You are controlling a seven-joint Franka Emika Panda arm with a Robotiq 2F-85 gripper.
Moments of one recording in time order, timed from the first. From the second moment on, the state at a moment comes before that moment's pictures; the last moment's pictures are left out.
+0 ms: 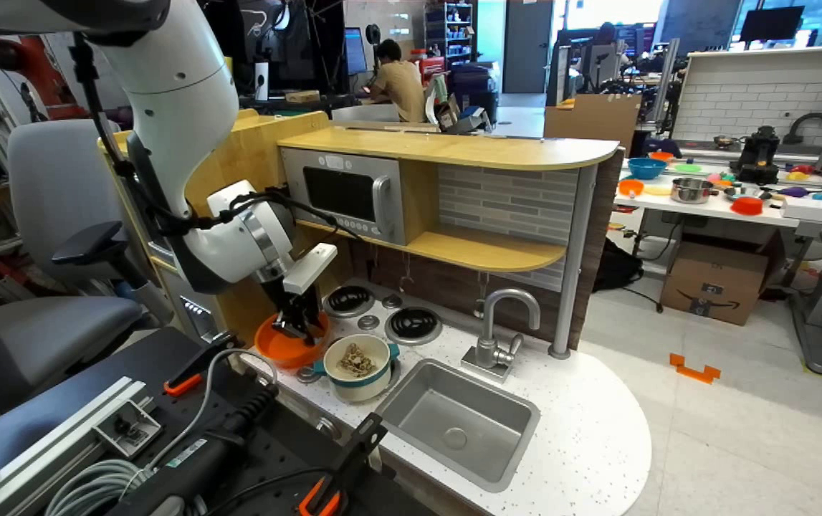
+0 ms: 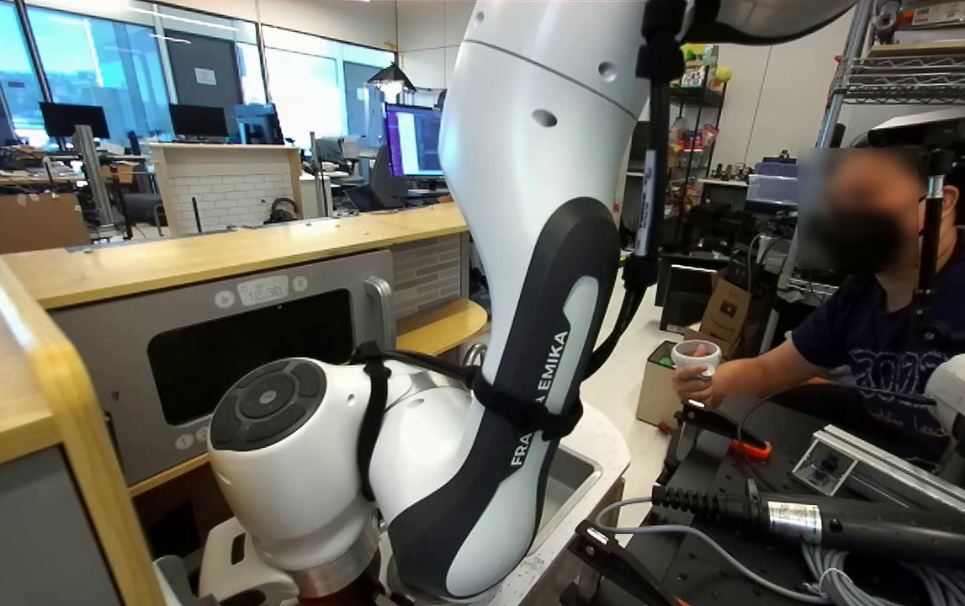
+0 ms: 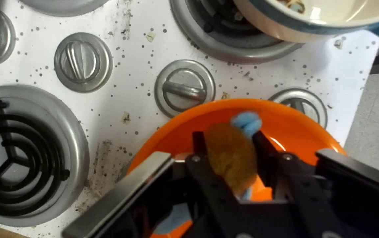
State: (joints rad) arm 0.35 1.07 0.10 -1.72 -0.96 2.72 -0.62
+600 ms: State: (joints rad) arm 0.34 1.07 0.11 -1.74 -0.96 2.72 -0.52
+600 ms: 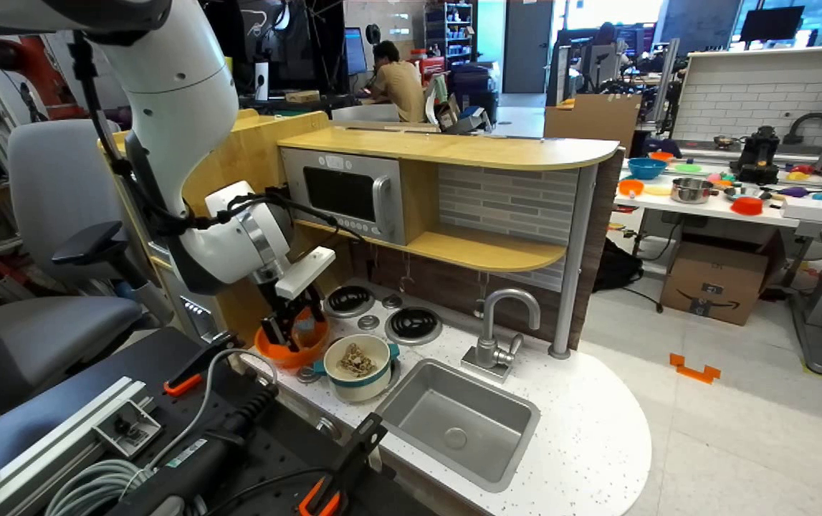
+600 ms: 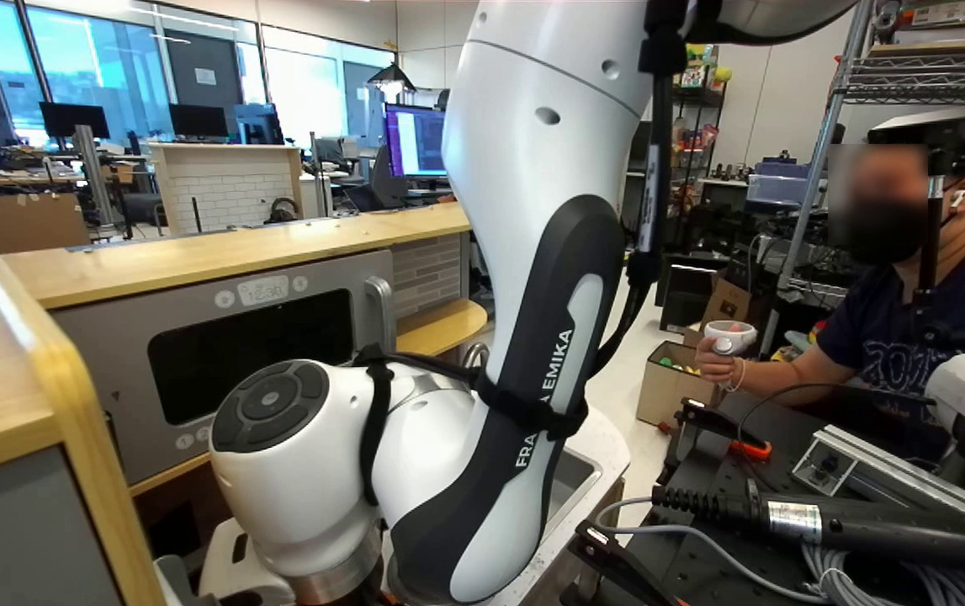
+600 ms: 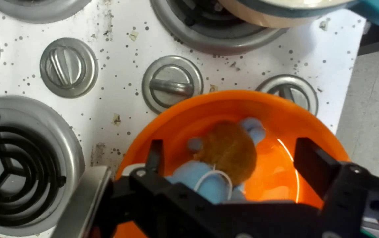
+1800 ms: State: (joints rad) arm 0.19 0.76 0.15 -2.20 -0.62 2.95 -0.10
